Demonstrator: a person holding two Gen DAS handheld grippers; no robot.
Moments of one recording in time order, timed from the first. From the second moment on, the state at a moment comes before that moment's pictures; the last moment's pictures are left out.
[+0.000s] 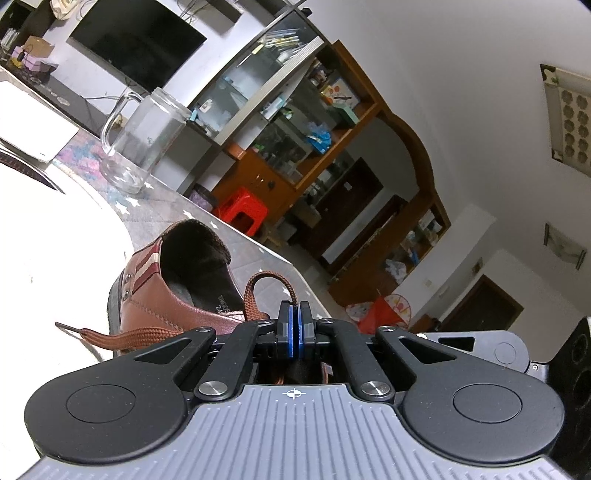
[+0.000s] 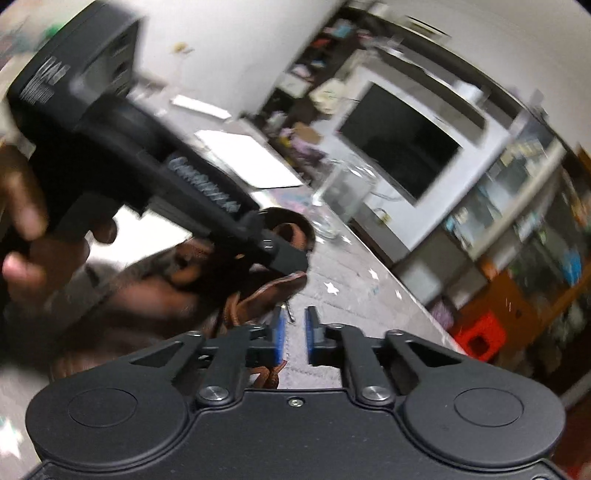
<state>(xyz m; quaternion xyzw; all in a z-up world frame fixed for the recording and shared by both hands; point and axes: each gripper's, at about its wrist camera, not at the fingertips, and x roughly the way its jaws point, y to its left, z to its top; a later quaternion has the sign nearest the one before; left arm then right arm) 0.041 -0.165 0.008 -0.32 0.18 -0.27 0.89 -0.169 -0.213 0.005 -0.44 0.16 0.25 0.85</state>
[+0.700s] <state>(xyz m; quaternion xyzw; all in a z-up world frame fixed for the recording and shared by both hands) -0.051 -0.111 0.037 -0.23 0.17 -0.23 0.93 -0.214 -0.209 -0.020 -0.60 0.02 0.12 0.79</state>
